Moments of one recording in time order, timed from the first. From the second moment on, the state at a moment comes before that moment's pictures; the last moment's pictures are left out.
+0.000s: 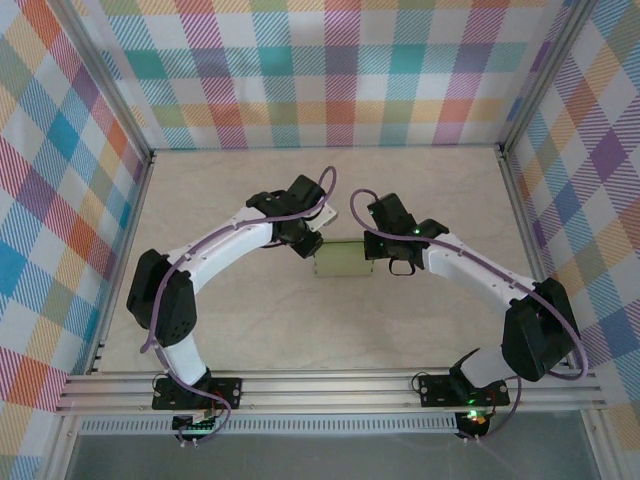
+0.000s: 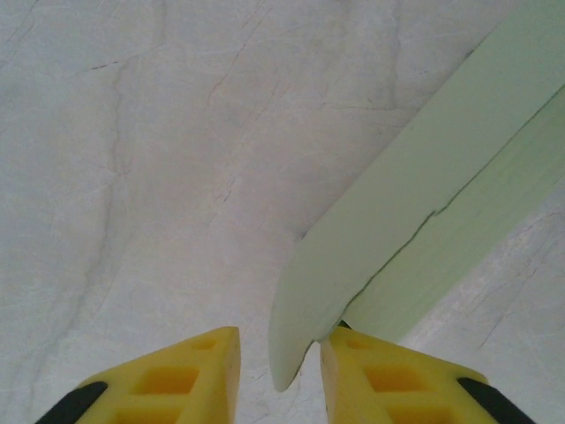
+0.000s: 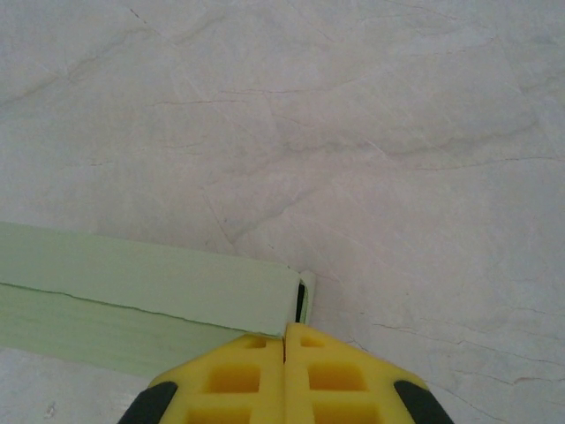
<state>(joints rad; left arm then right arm) -0.67 1.74 1.48 -0.87 -0.04 0.16 0.62 1.45 1.08 -0.61 0.14 0.41</state>
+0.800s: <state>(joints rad) -0.67 1.75 1.49 -0.87 0.00 0.07 0.62 1.45 1.09 -0.61 0.13 0.41</state>
